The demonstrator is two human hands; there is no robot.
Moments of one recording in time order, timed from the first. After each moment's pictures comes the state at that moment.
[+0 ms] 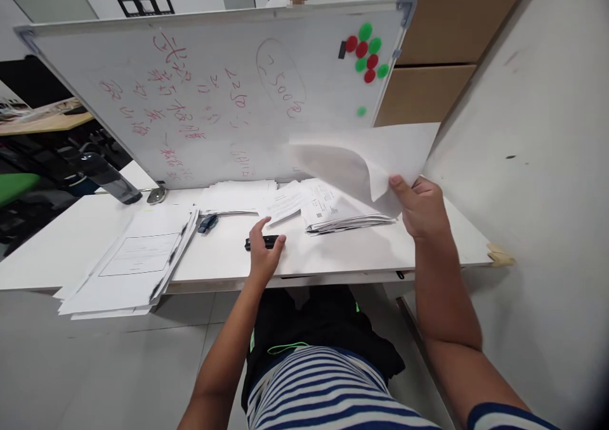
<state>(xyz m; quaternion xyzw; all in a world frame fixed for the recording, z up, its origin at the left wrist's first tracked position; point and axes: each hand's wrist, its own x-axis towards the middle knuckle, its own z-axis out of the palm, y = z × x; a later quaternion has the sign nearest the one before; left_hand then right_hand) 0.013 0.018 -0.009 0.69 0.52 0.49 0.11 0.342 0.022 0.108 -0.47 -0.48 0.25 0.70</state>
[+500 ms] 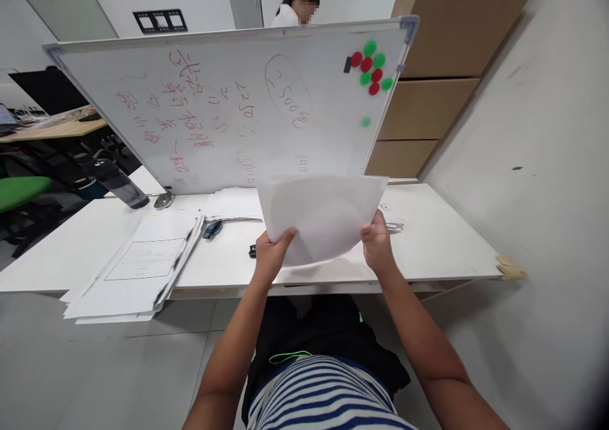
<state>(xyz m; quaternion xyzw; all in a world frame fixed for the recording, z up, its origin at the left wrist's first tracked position) 0.035 0.016 0.046 0.46 0.53 0.58 0.41 0.273 0.012 0.043 -0.41 -0.52 0.31 0.68</state>
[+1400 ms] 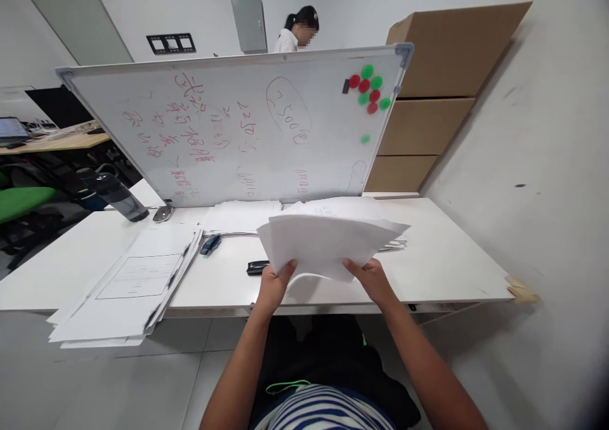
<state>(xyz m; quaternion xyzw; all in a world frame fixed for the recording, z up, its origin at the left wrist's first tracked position) 0.031 0.009 0.004 0.48 0.53 0.49 0.50 0.282 -0.005 0.005 -0.52 -0.46 0.48 0.53</state>
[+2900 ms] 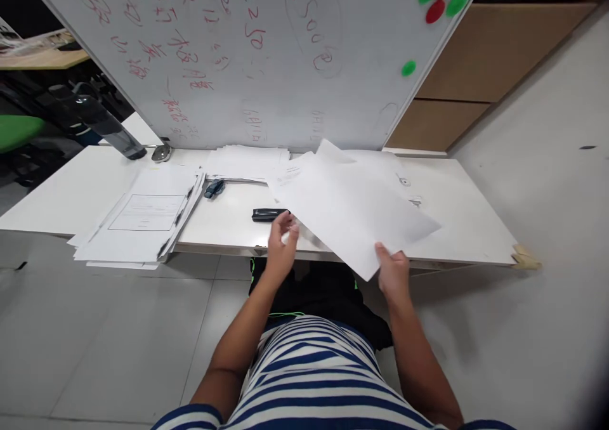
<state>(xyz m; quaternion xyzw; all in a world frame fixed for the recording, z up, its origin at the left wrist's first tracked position) 0.043 -0.030 -0.026 0.55 0.54 0.53 0.36 0.298 -0.073 -0.069 -0.68 -0.28 0.34 0.59</state>
